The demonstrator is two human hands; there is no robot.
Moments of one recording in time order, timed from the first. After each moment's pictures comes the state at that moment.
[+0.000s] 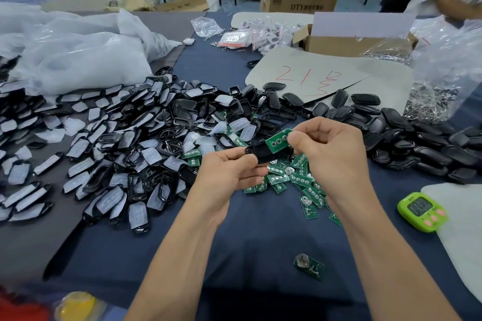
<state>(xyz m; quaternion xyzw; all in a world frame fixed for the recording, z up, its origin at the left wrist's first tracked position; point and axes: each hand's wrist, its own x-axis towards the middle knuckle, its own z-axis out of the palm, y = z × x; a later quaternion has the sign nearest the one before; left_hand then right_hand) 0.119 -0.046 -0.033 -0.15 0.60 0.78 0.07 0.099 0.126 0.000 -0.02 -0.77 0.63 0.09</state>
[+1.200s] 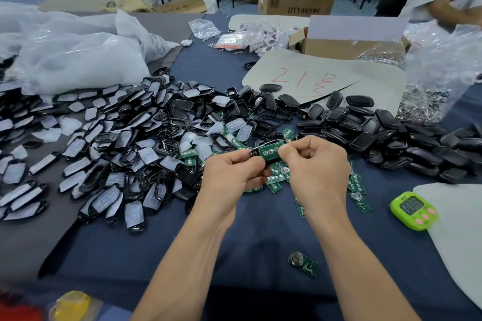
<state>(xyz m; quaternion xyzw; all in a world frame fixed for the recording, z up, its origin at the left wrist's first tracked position) 0.130 -0.024 -0.028 -0.13 0.60 0.79 0.03 0.111 0.111 -0.023 -0.12 -0.80 0.57 0.14</state>
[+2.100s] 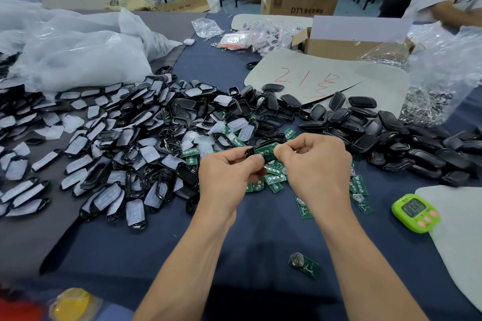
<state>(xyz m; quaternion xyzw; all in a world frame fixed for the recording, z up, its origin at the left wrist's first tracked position) 0.125 -0.023 -0.037 -0.16 0.62 0.77 -0.05 0.108 0.110 -0.005 -0.11 -0.87 0.46 0.11</state>
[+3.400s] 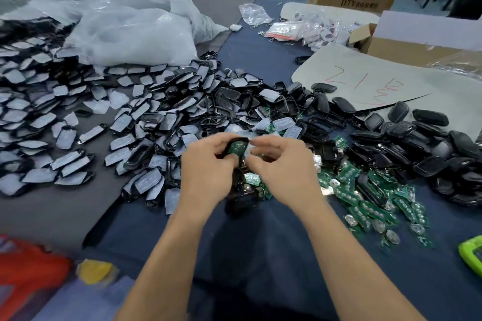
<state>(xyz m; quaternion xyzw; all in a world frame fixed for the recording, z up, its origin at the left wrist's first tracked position) 0.121 -0.128 -0.048 -0.19 0.80 0.55 -0.14 0.078 0.016 -0.049 0.10 -0.84 0.53 -0.04</state>
